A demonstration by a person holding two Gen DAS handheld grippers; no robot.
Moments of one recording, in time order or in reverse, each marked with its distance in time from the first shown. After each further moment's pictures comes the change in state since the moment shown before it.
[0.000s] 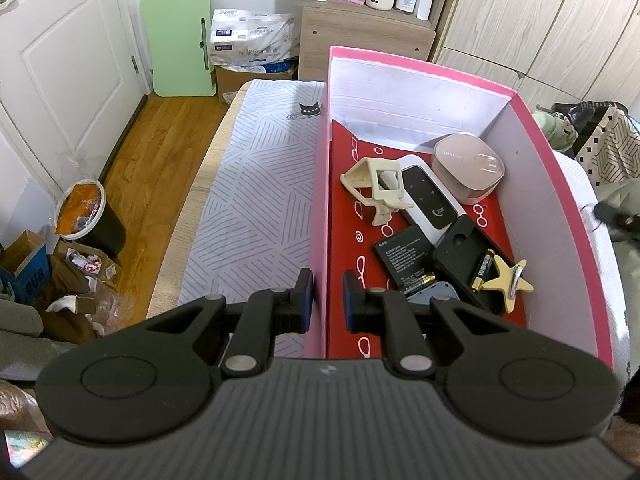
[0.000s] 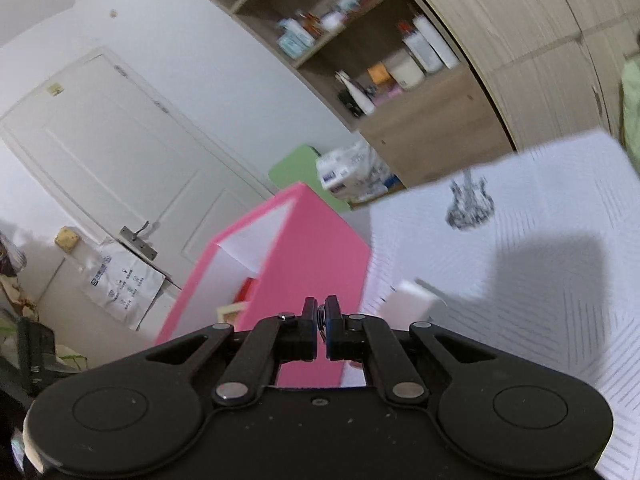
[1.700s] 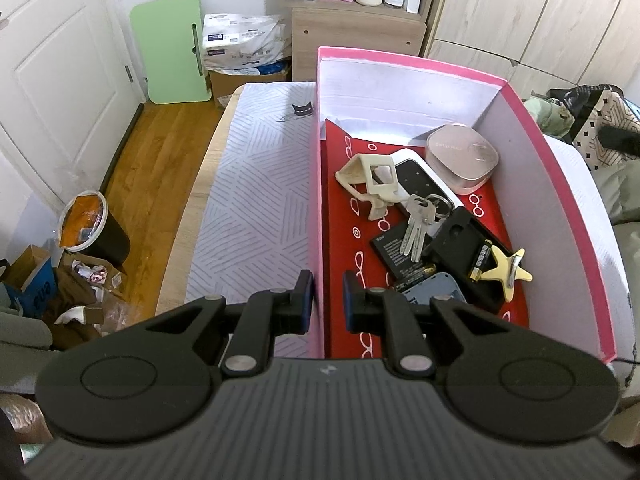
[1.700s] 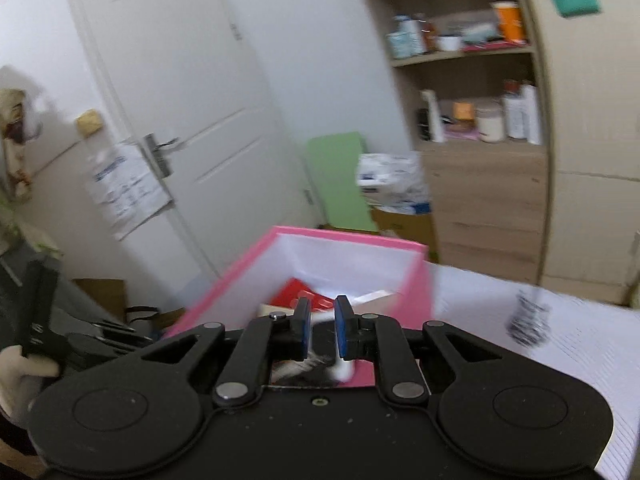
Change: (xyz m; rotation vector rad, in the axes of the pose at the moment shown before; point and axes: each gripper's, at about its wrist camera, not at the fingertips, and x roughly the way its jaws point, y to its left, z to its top) left arm -0.005 -0.005 -0.001 0.052 0.009 0.007; right arm 0.015 0.093 0.039 -0.365 0.116 -0.089
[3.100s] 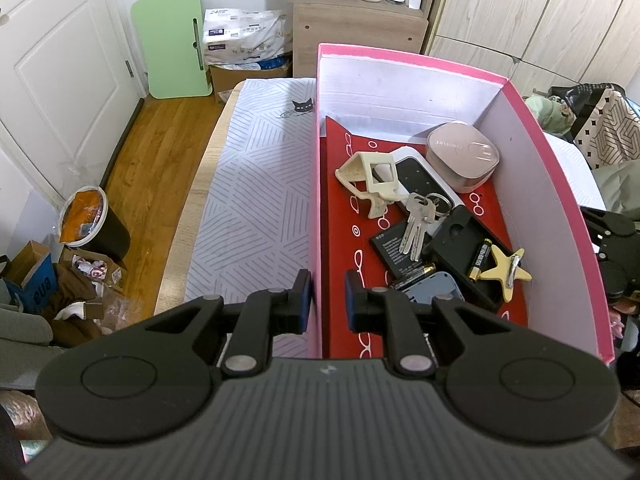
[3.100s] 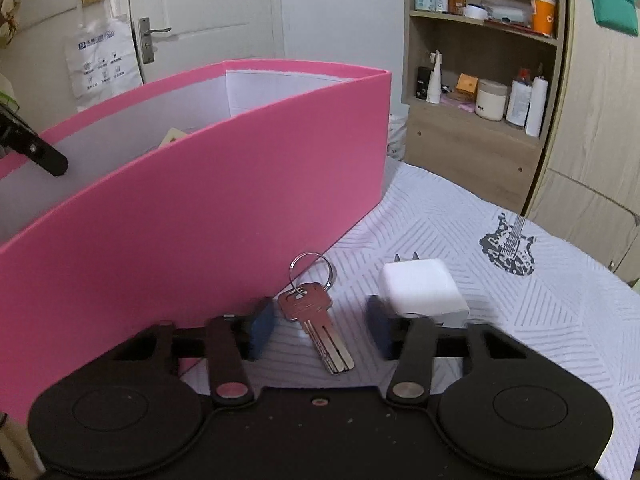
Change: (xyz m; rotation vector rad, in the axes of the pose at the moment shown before) left arm 0.000 0.001 0.002 -0.005 0.018 -0.001; right arm 0.082 -0.037 -0.096 -0.305 0.117 -0.114
